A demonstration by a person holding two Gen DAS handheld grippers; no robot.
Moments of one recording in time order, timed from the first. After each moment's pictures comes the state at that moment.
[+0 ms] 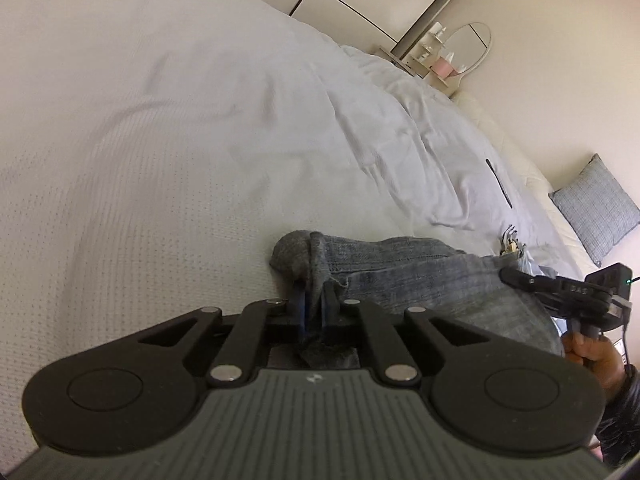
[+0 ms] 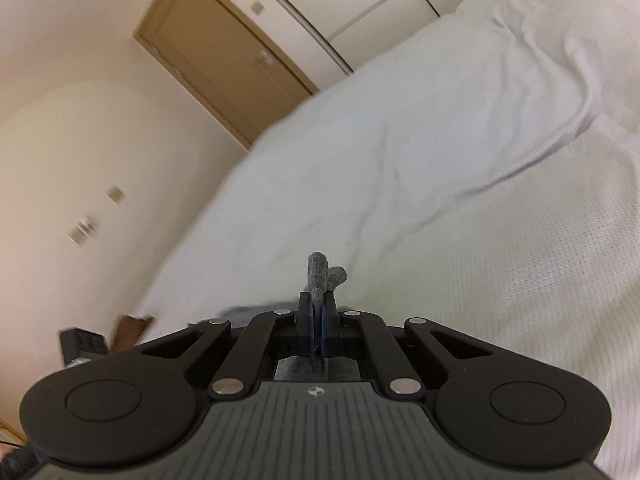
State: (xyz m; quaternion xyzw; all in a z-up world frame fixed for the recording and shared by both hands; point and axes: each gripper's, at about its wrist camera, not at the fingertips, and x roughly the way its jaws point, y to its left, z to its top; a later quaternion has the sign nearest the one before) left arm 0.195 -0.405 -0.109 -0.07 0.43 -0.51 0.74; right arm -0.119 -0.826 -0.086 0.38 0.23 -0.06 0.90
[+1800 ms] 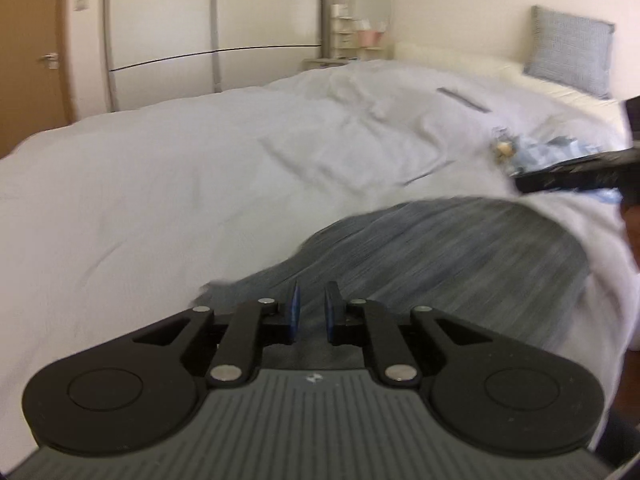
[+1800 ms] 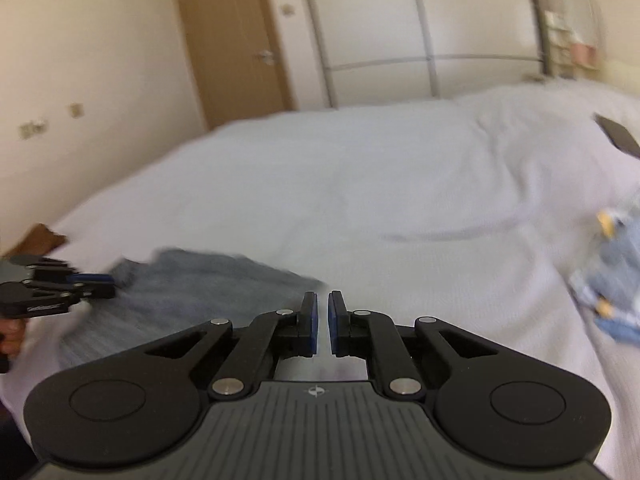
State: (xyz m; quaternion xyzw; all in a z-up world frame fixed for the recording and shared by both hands) left arm 0.080 -0.434 -0.067 0.17 0.22 -0.57 0.77; right arm -0.154 -0.749 -0.066 0.15 0.23 -0.14 0.95
